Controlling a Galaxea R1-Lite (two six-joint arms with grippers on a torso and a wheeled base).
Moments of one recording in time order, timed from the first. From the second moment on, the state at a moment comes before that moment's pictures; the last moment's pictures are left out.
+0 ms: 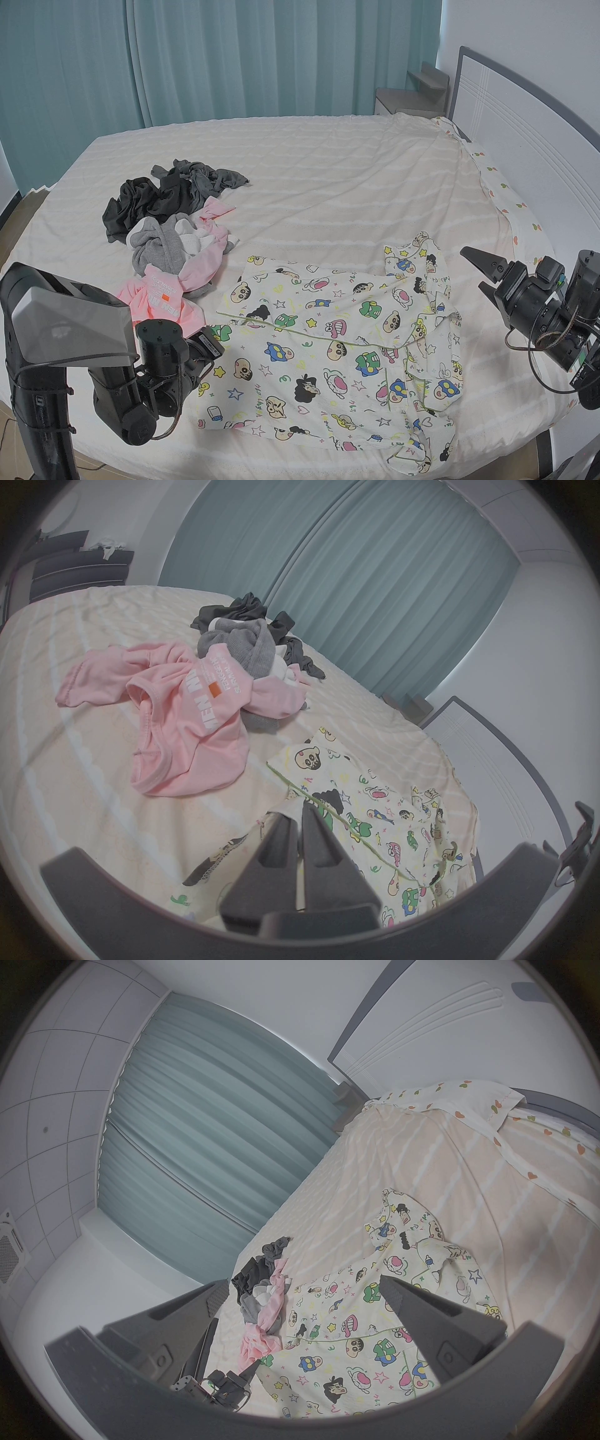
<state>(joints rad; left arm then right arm) -0.43 2.23 -0.36 -1.55 0.34 -0.76 0.39 1.53 -0.32 -1.13 -0.05 0.85</state>
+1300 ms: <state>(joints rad) -0.32 2.23 -0.33 -1.55 0.23 -0.62 0.39 1.51 -0.32 -1.13 -0.05 0.85</state>
